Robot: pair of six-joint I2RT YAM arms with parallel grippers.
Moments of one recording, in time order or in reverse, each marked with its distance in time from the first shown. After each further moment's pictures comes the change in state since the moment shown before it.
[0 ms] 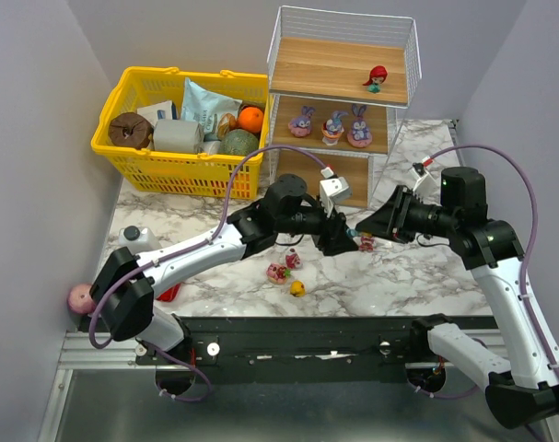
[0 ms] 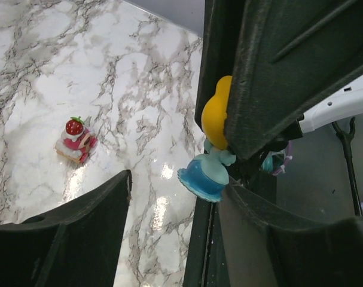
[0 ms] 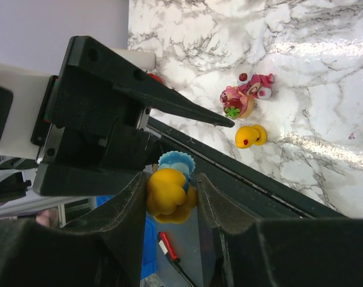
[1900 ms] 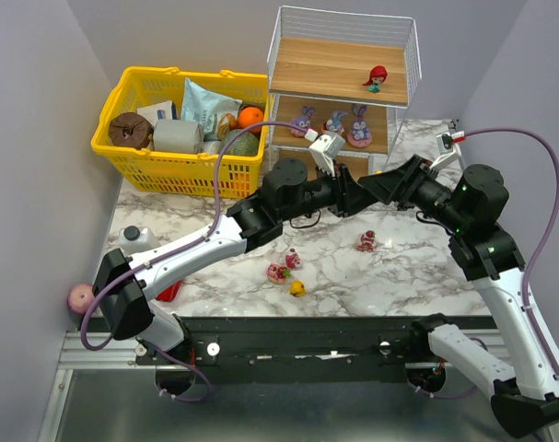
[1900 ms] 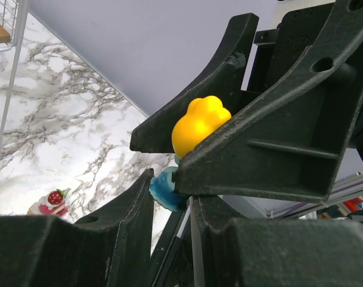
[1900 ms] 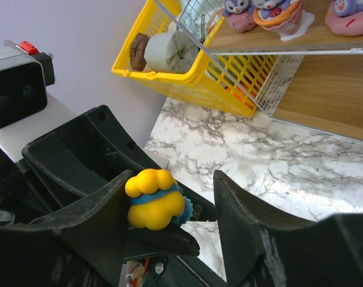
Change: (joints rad) left arm -0.043 0.020 0.192 0.092 -0.337 -0.415; right arm 0.059 -0.061 -0.048 0.518 0.216 0.022
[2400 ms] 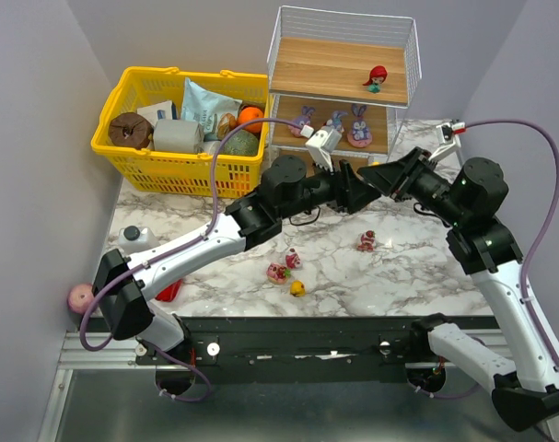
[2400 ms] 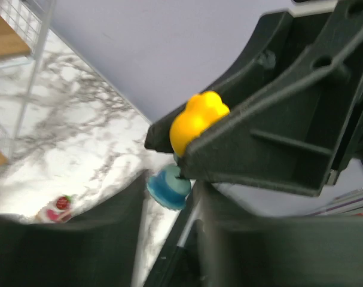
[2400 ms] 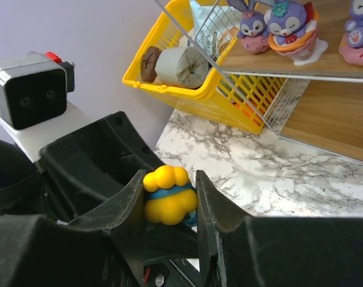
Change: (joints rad) left arm 0.003 0.000 0.020 -0.012 -0.037 -0.027; right arm 0.016 0.023 0.018 0.069 0.028 0.003
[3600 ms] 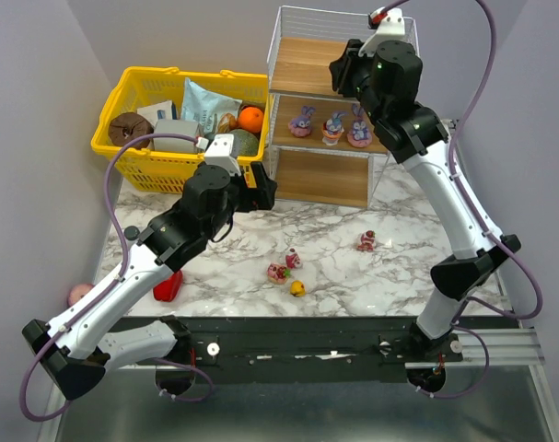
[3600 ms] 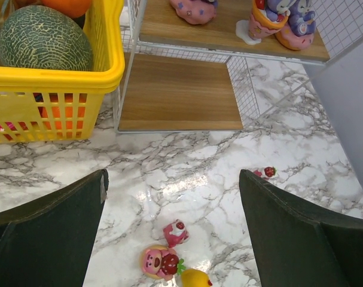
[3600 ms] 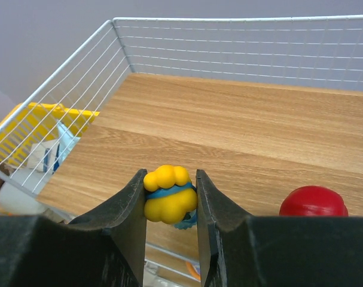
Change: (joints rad) left arm 0.225 -0.451 -0.190 -0.550 -0.488 0.201; right arm 0.246 0.864 1.048 -0.158 0.714 -0.524
